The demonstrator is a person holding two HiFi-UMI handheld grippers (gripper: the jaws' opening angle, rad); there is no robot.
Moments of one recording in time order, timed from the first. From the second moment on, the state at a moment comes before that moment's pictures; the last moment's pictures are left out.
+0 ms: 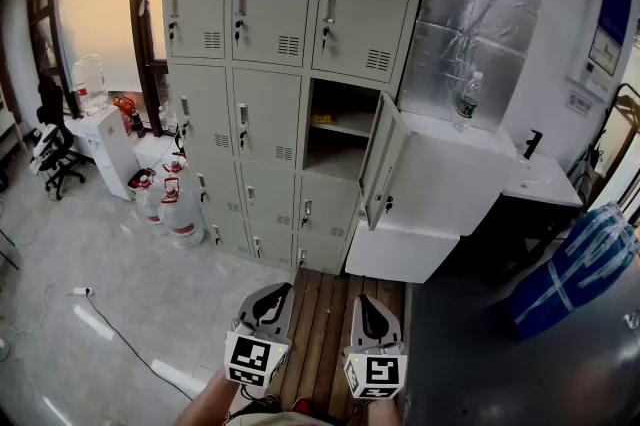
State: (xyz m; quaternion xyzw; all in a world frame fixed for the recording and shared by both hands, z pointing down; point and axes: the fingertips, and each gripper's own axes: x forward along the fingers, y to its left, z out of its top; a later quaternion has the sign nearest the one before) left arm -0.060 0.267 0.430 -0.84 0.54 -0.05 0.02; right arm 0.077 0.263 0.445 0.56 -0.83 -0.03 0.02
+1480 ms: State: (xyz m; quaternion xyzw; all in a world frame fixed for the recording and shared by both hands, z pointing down) left arm -0.063 -0.029 0.434 -0.84 0.53 -0.07 0.01; right arm 0.077 -0.022 0.449 0.58 -0.81 -0.01 0.01
